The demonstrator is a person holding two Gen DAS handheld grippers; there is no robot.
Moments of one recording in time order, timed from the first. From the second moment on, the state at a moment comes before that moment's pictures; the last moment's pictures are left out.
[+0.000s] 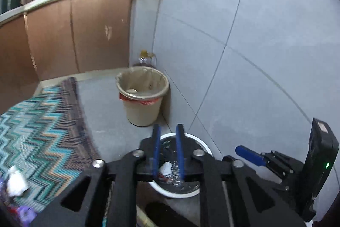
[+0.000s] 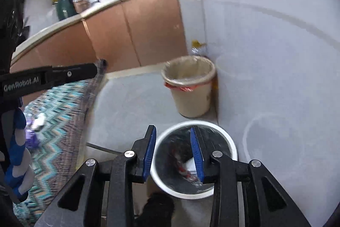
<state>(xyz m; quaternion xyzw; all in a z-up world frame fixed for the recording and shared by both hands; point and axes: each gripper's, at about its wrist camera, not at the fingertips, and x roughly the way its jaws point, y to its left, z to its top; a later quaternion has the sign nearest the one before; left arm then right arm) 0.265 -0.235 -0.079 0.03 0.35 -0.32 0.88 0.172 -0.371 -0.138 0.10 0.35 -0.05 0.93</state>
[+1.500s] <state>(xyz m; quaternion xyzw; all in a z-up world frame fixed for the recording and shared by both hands) 0.219 0.181 -0.148 -0.20 0.38 -0.13 0.89 0.189 -0.079 -0.137 0.00 0.42 0.27 0.86</state>
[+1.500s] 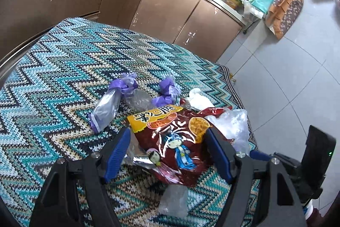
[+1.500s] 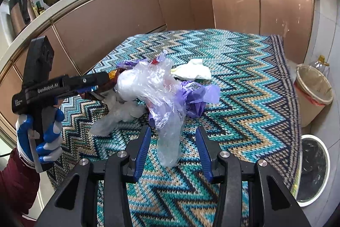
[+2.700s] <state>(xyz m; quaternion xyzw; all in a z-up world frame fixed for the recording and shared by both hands) 0.143 0.156 -0.031 -0.16 0.28 -0.13 0.94 0.120 -0.134 -0.044 0.05 0.30 0.31 0.90</state>
